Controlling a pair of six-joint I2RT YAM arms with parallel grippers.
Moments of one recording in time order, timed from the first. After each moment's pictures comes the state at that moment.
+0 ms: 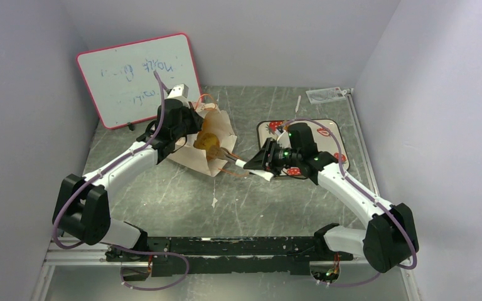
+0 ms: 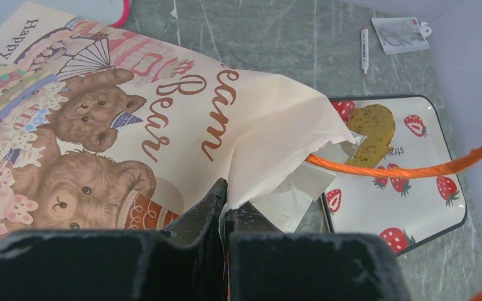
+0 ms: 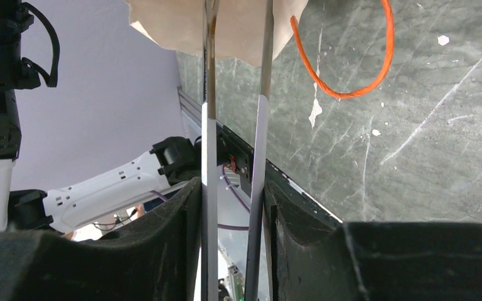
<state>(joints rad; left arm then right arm) -0.46 1.43 0.99 0.07 -0.07 -0.51 0.45 1.20 0.80 -0.28 -0.65 0.95</state>
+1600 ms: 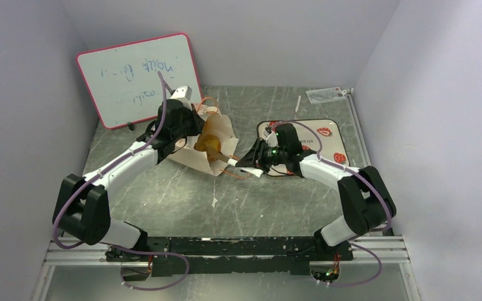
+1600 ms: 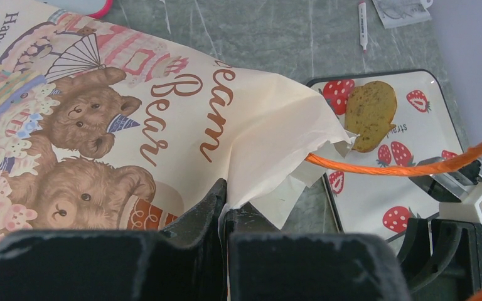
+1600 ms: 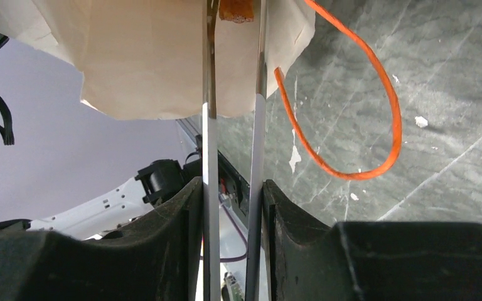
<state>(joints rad) -0.46 1.43 0.99 0.04 -0.02 -0.47 0.45 1.50 0.76 0.06 -0.70 0.99</state>
